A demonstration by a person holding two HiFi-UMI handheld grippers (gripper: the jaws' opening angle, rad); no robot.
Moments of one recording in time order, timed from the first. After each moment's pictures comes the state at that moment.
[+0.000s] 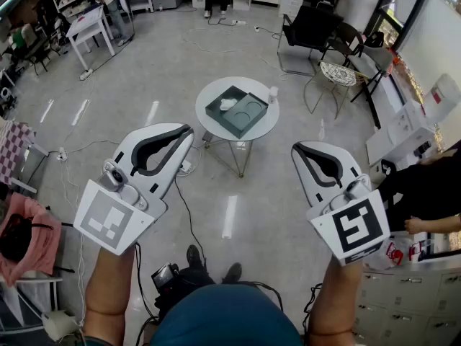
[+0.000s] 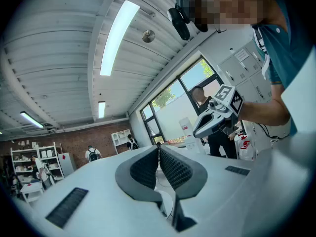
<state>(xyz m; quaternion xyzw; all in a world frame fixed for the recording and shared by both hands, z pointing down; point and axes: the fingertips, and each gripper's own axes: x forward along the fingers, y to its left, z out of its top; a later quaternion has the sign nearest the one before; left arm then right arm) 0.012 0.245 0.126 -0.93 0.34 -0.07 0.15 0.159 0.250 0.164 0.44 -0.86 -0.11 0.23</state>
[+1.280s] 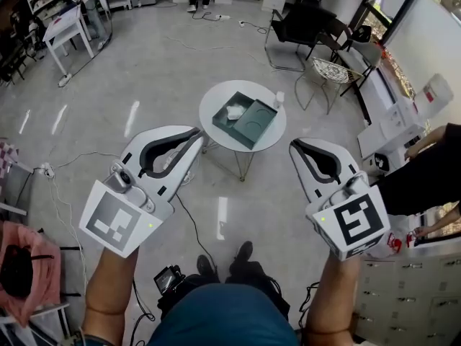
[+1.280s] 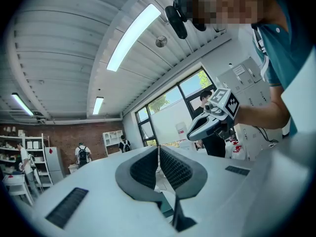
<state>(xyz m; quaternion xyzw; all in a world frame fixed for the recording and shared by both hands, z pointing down) -0.084 0.148 0.139 -0.95 0.28 -0.03 0.13 0.051 0.154 0.169 0.47 -0.85 -0.08 0.23</state>
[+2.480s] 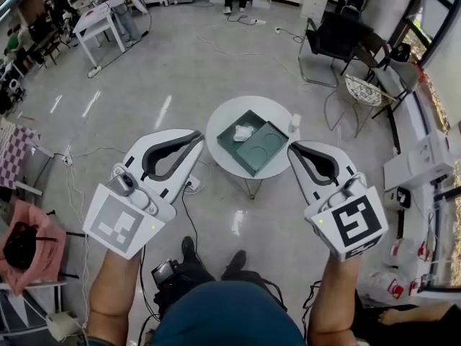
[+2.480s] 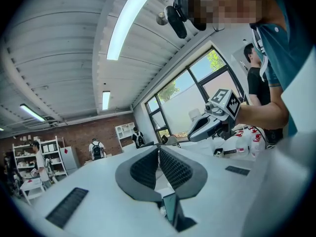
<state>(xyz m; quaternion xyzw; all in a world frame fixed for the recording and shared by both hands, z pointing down) -0.009 0.063 0.158 -0.92 0.36 -0.10 0.13 0.119 0.048 0.197 0.39 -0.90 -0.08 0.18</state>
